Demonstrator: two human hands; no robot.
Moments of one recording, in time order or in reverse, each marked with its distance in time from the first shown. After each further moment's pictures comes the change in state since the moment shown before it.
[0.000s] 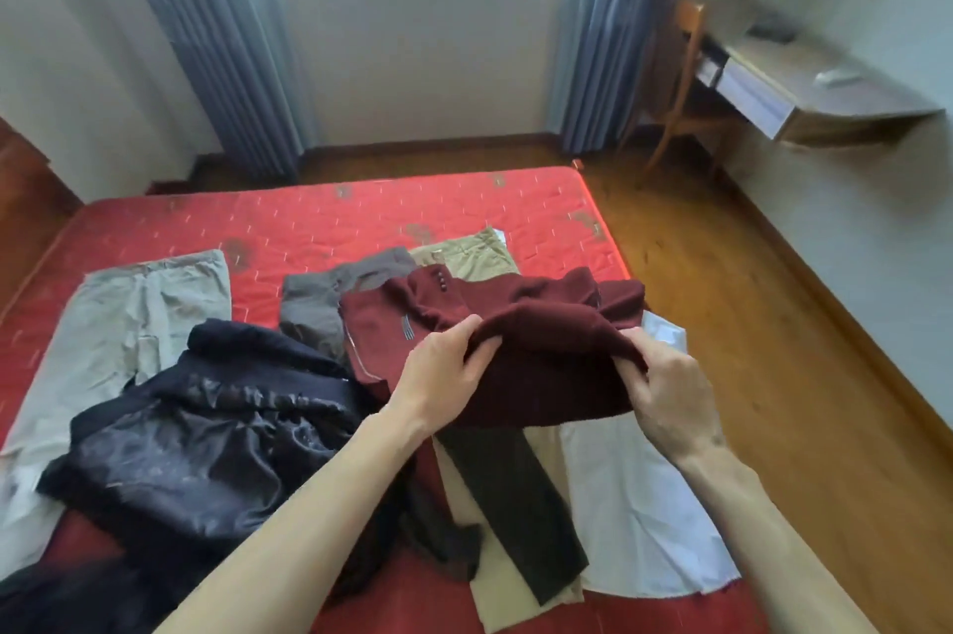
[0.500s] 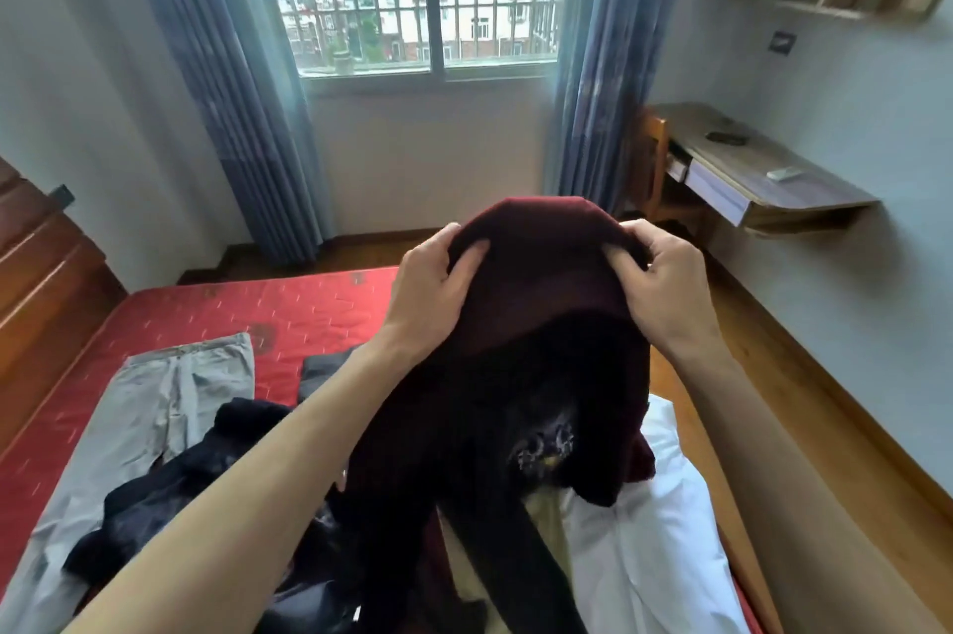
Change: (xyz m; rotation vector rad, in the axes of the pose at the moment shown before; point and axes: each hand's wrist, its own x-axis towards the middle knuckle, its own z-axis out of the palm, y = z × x) left_hand 0.046 0.164 -0.146 -0.205 0.336 0.231; right_hand 0.079 -0.139 -0.154 0.277 0.263 -0.194
